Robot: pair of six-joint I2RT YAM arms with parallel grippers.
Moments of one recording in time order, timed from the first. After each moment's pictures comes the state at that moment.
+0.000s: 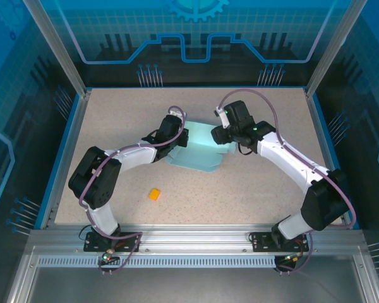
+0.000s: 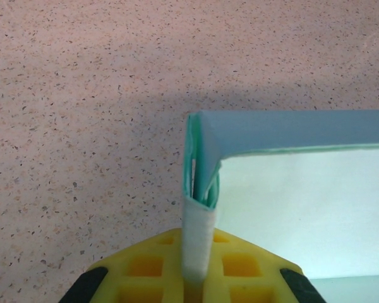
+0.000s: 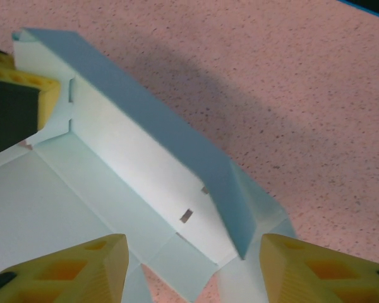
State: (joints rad) left arm -0.51 1.77 1.06 0.09 -0.15 -0.26; right arm 0.50 1.51 1.27 -0.59 0.10 0.03
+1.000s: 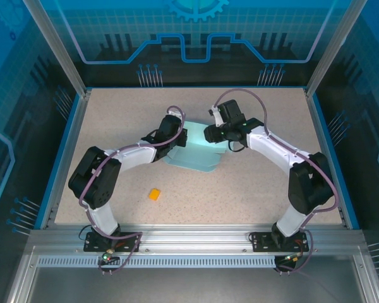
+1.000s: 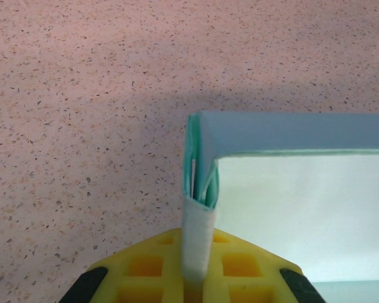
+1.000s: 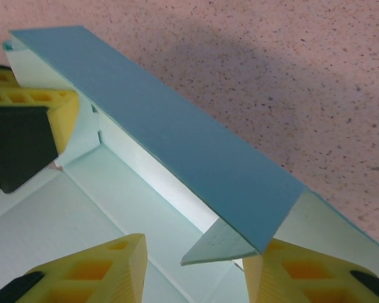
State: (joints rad) left arm -0.51 1.77 1.06 0.07 -0.17 -0.27; right arm 0.49 1.68 1.29 -0.47 -0.09 0.20
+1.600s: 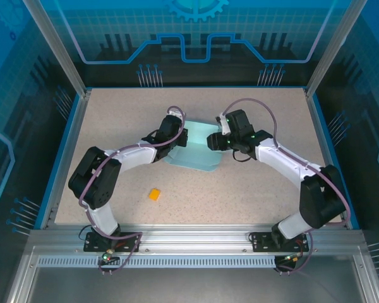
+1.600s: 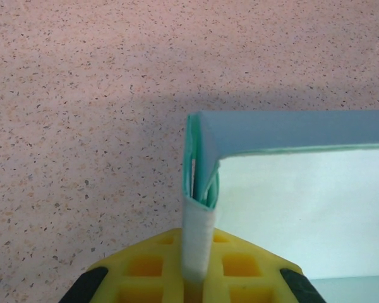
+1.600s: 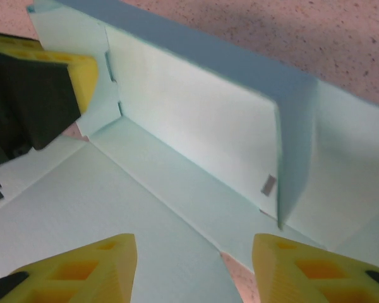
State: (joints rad) left arm -0.52 1.77 1.06 0.08 -0.18 -0.27; right arm 0.48 1.51 1.08 -0.40 -0.14 0.29
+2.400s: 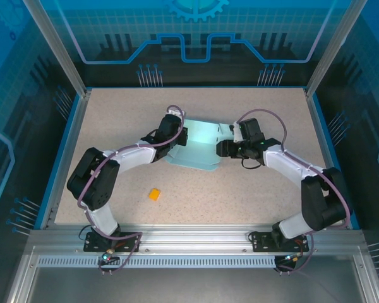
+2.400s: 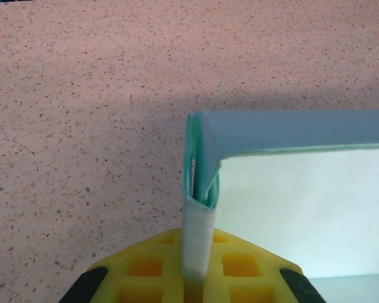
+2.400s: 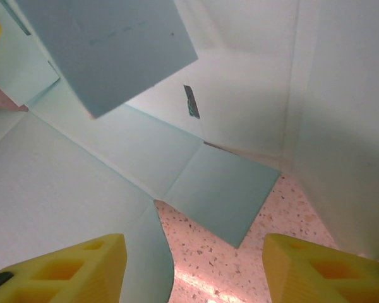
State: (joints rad) left arm -0.52 1.76 1.06 0.09 -0.18 -0.27; right arm 0.36 1.50 0.92 -0.31 -0.30 0.41
